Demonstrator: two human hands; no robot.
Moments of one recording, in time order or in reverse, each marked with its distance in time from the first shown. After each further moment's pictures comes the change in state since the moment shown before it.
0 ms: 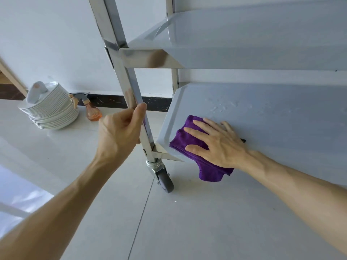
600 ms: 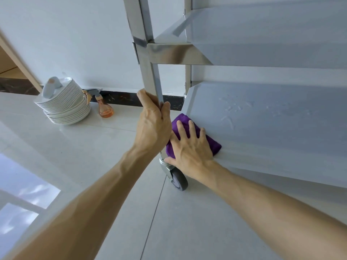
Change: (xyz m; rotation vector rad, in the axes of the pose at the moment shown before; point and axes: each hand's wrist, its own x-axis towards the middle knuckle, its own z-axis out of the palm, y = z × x) left_hand 0.013 0.002 0.025 -0.149 0.026 -0.014; right_hand 0.047 -0.117 0.024 -0.181 0.025 0.050
